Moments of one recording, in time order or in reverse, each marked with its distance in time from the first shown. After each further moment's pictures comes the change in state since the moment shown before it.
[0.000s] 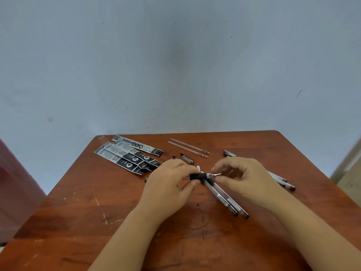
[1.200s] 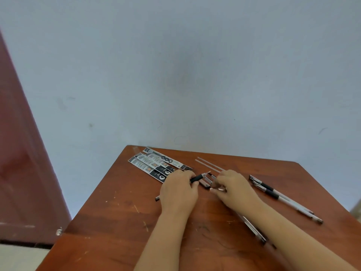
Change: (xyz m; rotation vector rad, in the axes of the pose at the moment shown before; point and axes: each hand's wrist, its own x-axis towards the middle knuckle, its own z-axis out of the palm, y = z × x) left_hand 0.002 -0.030 -0.026 0.063 0.073 -0.501; right_hand 0.055 -0.005 0.064 -0.693 -0.022 -0.170
